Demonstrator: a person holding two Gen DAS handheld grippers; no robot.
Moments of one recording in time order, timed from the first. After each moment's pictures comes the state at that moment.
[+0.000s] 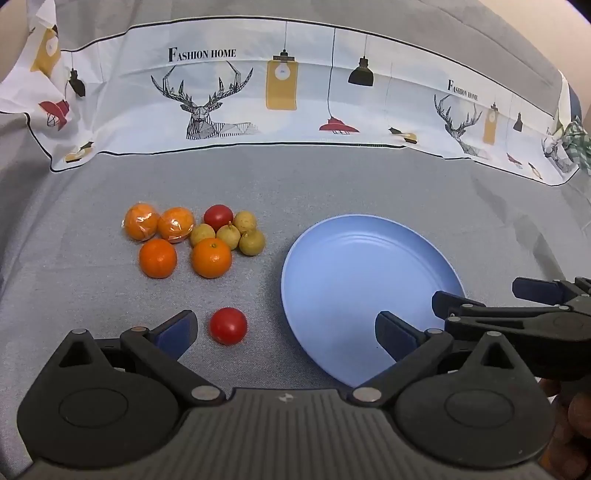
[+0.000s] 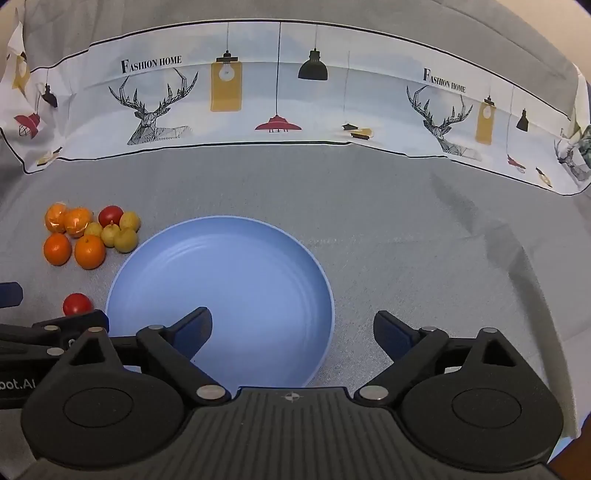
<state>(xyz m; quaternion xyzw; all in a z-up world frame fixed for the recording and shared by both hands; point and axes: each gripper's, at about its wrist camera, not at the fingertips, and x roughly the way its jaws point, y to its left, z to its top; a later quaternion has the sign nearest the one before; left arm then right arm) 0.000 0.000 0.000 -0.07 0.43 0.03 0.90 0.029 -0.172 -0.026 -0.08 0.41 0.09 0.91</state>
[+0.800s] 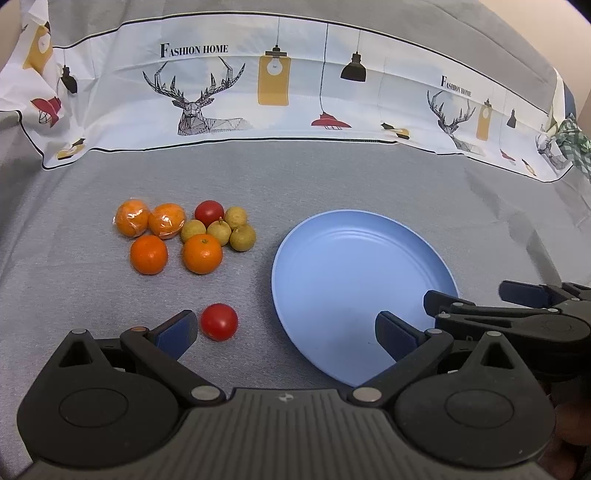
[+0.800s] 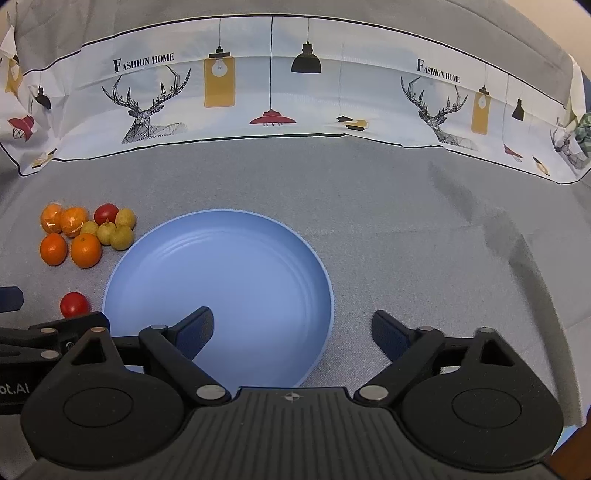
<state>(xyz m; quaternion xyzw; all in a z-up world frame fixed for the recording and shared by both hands) -0.001 -0.006 -0.008 -0.05 0.43 0.03 0.90 0.028 -0.172 -0.032 -0.06 0.42 0.08 0.90</state>
